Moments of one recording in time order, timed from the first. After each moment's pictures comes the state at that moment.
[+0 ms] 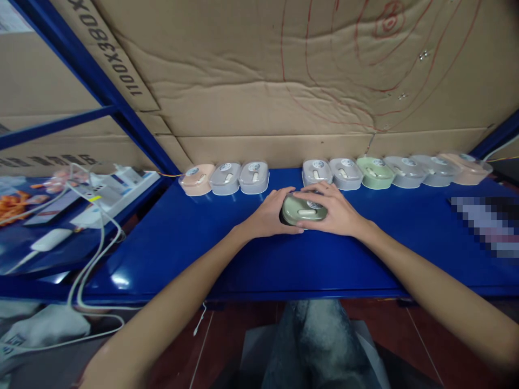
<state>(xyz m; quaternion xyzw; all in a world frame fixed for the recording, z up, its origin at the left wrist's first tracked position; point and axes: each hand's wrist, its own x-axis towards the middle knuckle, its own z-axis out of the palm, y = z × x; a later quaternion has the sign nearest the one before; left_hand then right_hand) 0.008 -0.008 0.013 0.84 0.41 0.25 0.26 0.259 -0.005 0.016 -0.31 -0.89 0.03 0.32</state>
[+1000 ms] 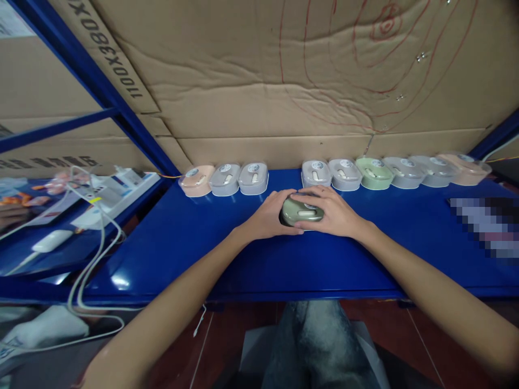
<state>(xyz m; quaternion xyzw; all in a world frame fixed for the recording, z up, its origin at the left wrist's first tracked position) 0.009 -0.009 0.013 0.84 0.41 0.25 0.24 0.255 -0.007 0.018 -0.33 -0.90 0.04 0.28</state>
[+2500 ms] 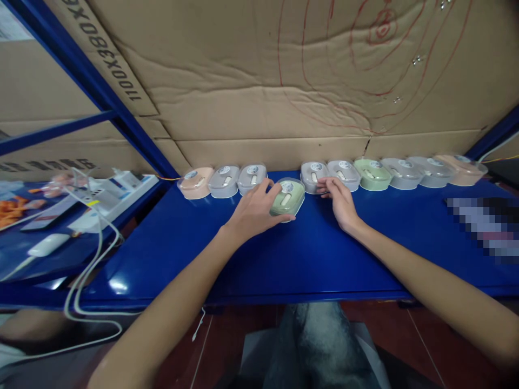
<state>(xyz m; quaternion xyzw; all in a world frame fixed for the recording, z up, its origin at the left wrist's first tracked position) -0.003 -0.018 0.044 0.86 0.47 0.20 -0.03 0.259 0.027 -0.019 -0.44 -0.58 0.34 0.59</state>
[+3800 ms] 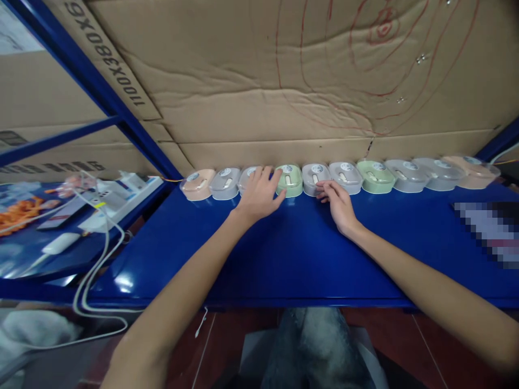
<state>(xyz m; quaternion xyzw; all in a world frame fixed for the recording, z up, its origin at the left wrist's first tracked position) 0.009 0.035 0.041 0.84 0.49 0.17 -0.18 0.257 0.029 -0.020 -0.46 -0.58 0.36 0.57</state>
